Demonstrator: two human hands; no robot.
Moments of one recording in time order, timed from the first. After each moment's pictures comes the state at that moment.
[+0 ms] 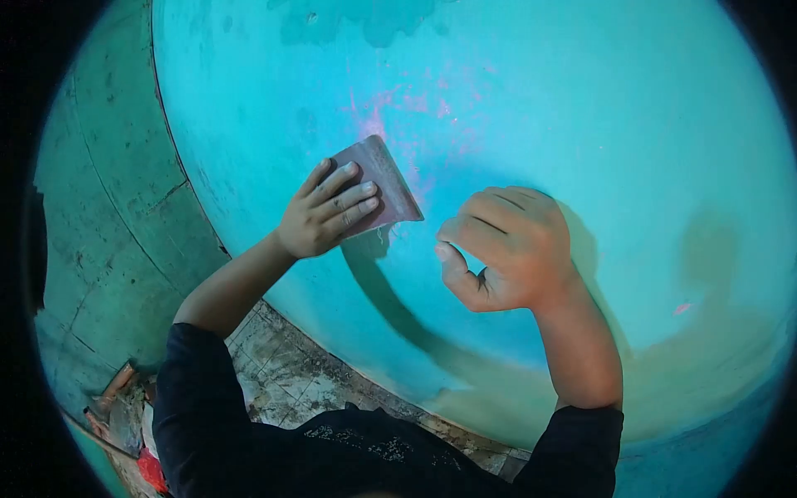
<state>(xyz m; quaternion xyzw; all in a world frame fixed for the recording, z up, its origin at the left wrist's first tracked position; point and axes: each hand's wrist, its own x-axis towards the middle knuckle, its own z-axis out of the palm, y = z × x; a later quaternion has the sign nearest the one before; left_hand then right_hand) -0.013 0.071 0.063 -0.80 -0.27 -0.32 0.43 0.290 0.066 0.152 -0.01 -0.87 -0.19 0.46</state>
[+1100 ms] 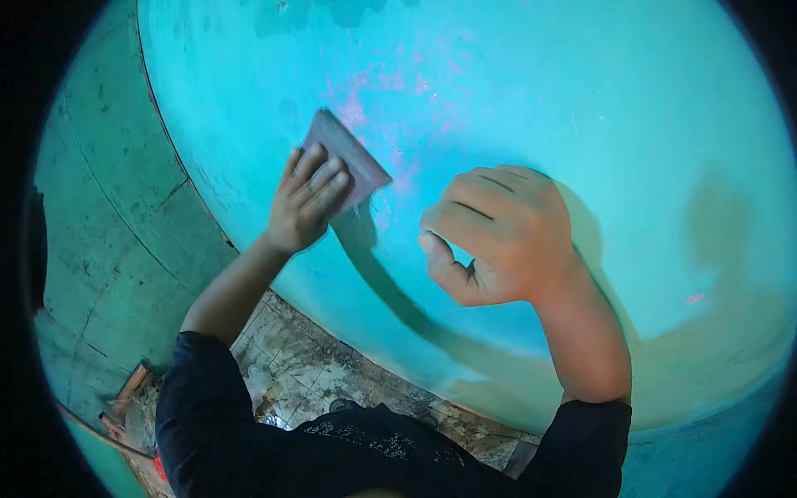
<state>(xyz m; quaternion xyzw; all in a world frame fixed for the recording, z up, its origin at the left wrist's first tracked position) -0.027 0.077 0.052 -0.76 -0.34 -0.36 0.42 0.285 0.068 0.158 -0.02 -0.87 -0.19 0.45</state>
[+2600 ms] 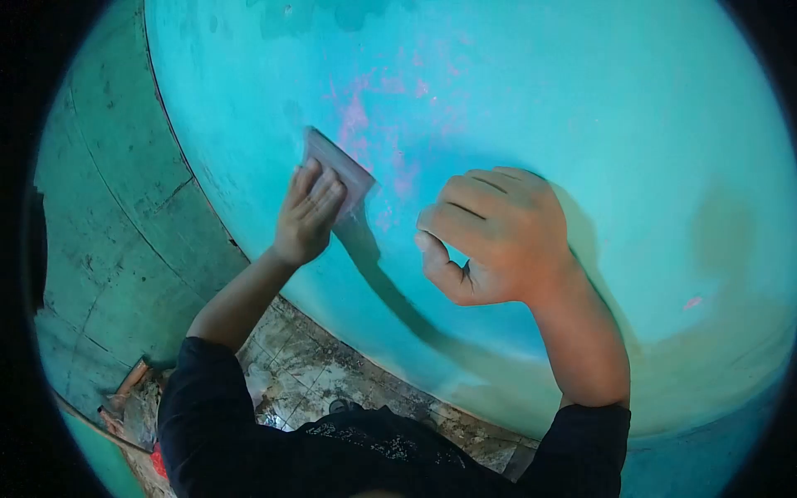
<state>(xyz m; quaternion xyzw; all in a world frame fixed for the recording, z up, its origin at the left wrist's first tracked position) -0.028 0.077 0.022 -0.74 -0.37 -0.41 0.39 0.285 0.070 0.155 -0.01 -0.87 -0.19 0.46</state>
